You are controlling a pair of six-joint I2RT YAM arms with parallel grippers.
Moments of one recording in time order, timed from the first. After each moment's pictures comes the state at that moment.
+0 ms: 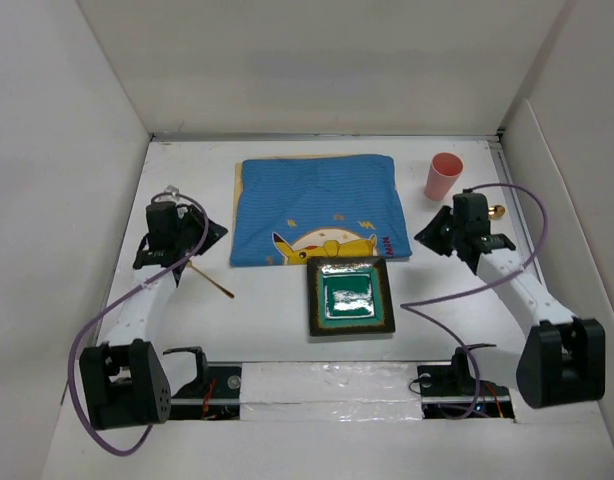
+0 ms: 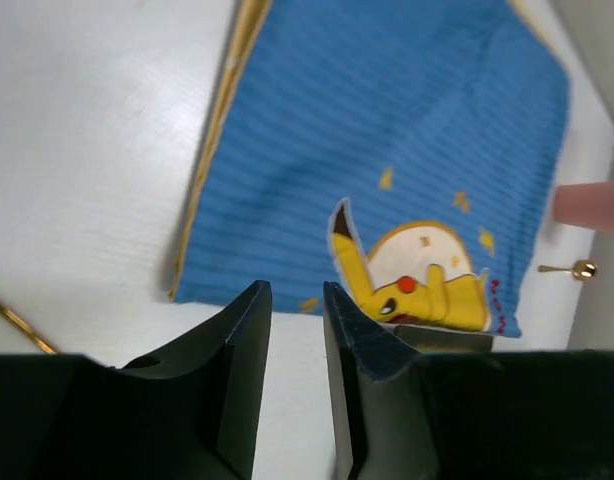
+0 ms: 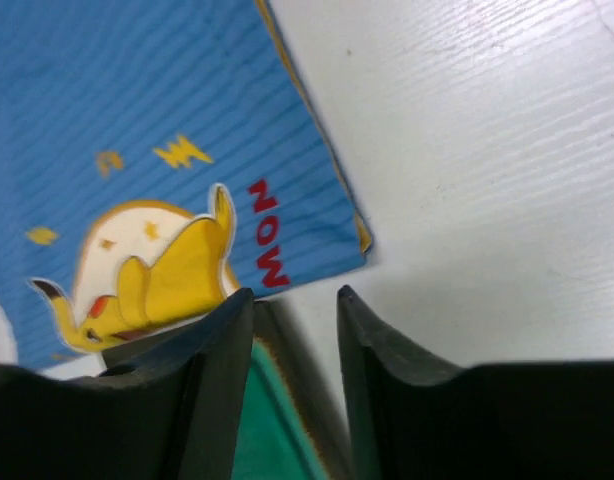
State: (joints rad) left arm 0.07 1.14 0.66 -0.22 0.28 -0.69; right arm 0.11 1.27 0.81 -0.35 -0.06 0.71
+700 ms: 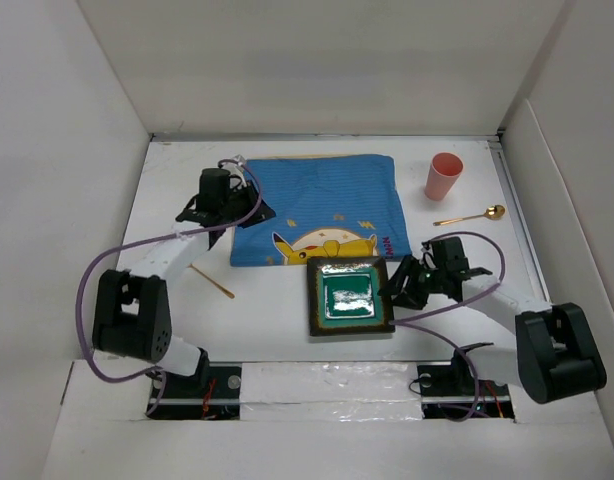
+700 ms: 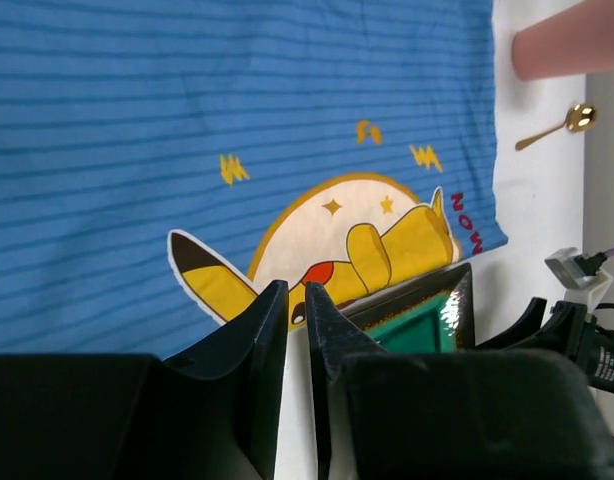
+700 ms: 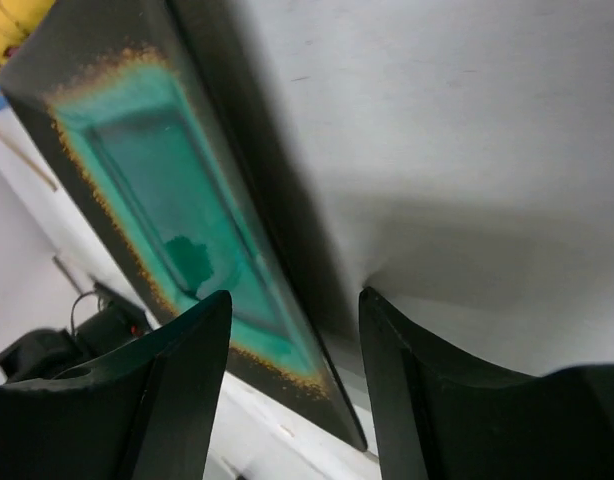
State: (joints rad) left arm -0.21 1.43 0.96 -0.14 0.37 -0.55; right arm 0.20 1.22 0.44 -0.24 -0.51 0.75
